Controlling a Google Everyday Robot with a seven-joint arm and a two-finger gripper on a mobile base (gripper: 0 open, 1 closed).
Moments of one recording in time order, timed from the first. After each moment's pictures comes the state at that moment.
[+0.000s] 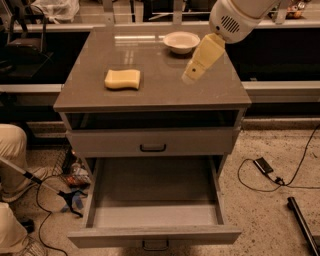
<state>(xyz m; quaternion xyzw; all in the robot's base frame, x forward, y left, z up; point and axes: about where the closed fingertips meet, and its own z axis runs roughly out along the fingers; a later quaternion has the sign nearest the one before) 0.595 -0.109 0.985 -0.50 0.82 0.03 0.28</state>
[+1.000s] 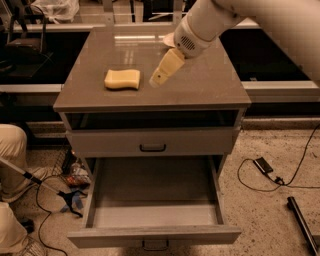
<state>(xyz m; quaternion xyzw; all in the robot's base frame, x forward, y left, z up) 0.660 -0.039 0.928 -0.49 0.81 0.08 0.31</state>
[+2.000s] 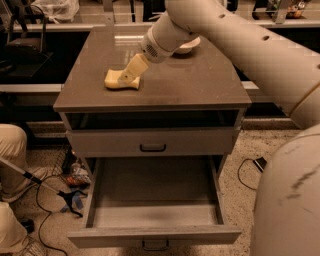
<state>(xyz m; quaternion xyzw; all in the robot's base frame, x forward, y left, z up) 0.716 0.052 0.892 -0.48 0.80 0.14 0.34</state>
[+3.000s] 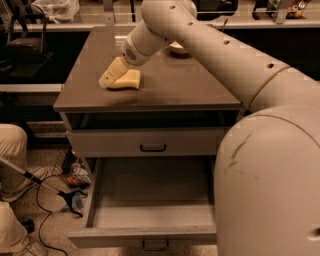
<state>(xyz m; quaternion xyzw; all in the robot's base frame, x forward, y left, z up) 0.744 0.111 0.867 -0.48 0.79 0.17 0.33</state>
